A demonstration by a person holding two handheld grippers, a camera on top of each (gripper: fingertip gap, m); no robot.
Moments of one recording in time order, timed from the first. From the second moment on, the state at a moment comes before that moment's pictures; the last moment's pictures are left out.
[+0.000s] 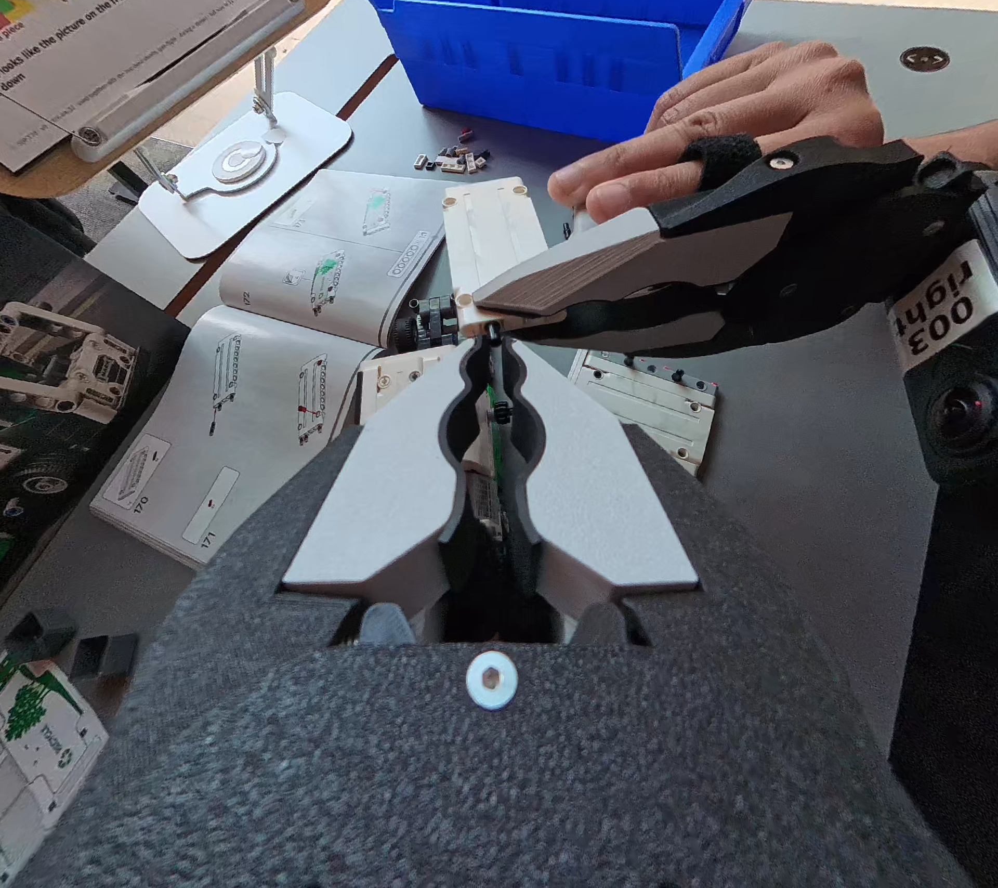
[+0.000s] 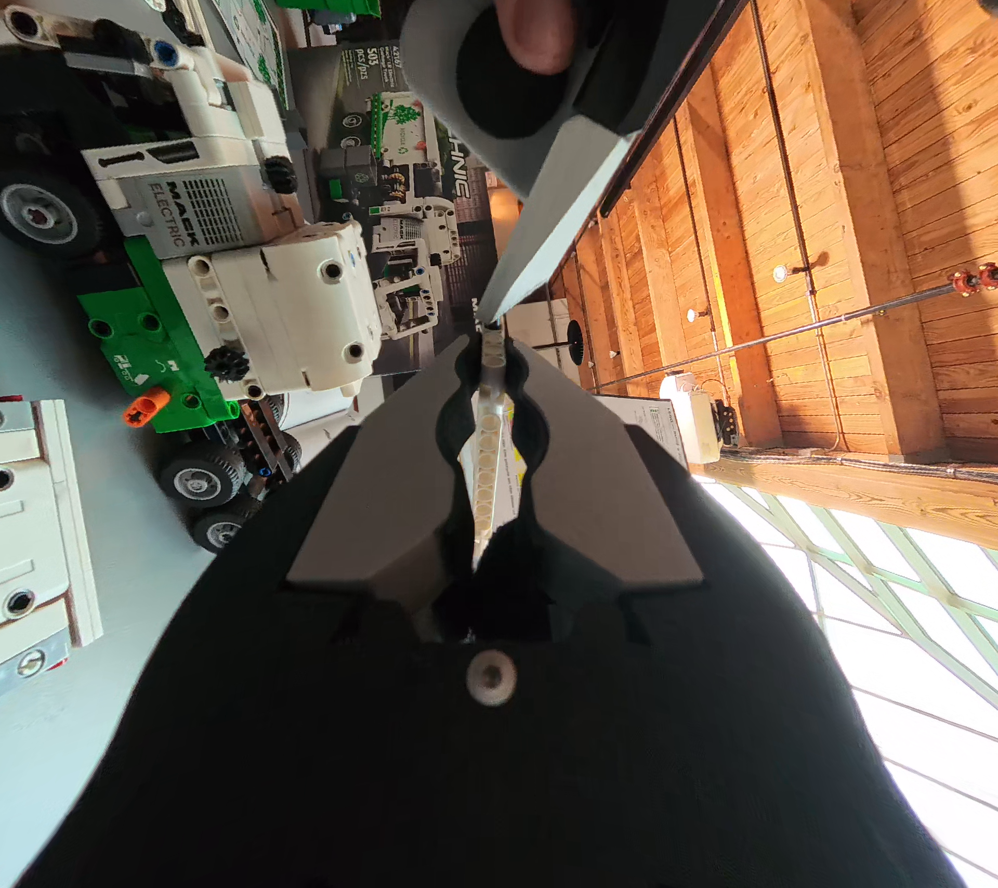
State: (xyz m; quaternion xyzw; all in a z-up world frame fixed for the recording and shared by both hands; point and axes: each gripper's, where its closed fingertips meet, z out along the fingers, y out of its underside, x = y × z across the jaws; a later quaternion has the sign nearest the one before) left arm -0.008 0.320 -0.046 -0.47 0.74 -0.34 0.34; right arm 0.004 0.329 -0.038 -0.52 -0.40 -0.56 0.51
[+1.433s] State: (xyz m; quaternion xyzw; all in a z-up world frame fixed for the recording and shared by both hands) left arm -0.182 0.335 -0.162 -0.38 0.92 0.03 -0.07; right arm 0.036 0.320 -0.024 -0.57 -0.35 -0.49 0.56
